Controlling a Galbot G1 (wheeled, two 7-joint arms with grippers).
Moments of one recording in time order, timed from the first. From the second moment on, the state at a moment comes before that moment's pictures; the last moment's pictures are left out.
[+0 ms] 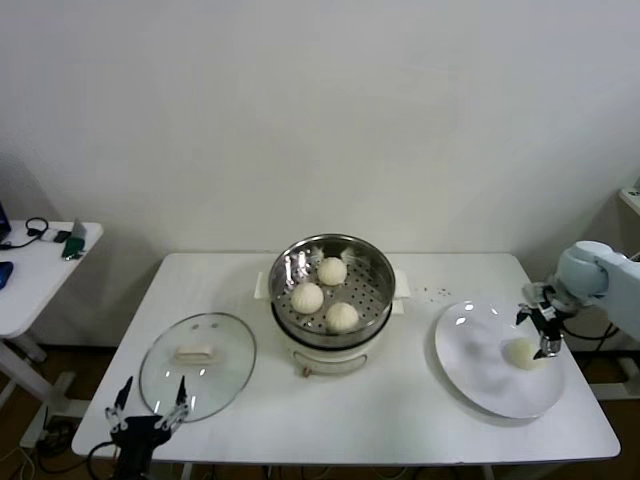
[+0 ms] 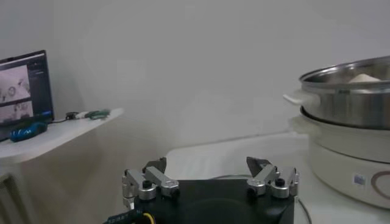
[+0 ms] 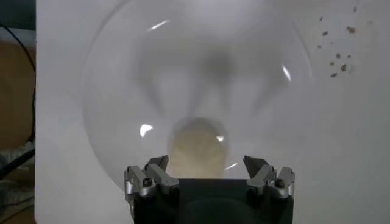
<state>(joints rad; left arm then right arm) 1.84 -1.48 -0.71 -2.11 0.00 -0.04 -0.06 0.18 0.54 -1.12 1.11 -0.04 -0.08 -1.10</state>
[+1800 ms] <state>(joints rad) 1.83 -1.49 -0.68 -2.11 0.02 -0.04 -0.05 0.41 0.68 -1.31 1.05 0.24 -0.16 -1.07</state>
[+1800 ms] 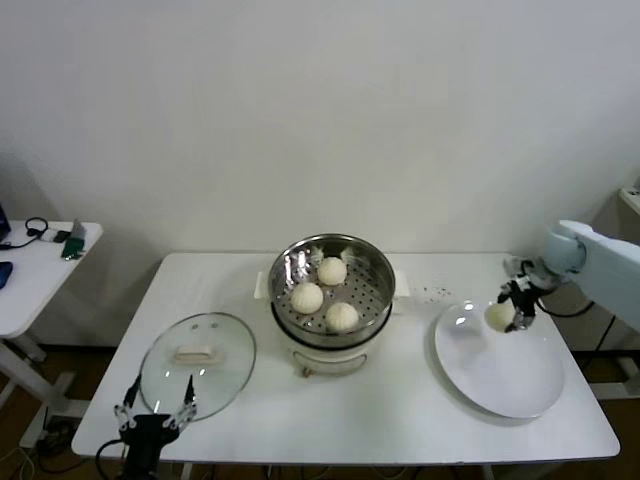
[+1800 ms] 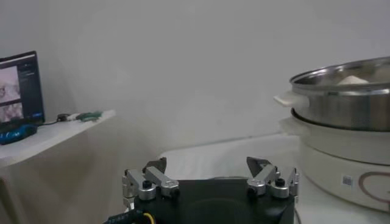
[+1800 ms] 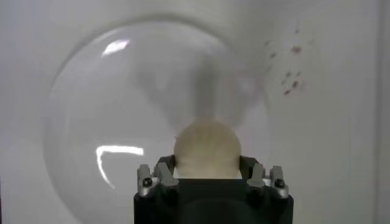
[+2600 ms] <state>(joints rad) 1.79 -1.45 -0.62 -2.10 -0.02 -0.06 -0.03 0.96 1.15 -1.86 1.19 0.96 -0.30 -0.93</state>
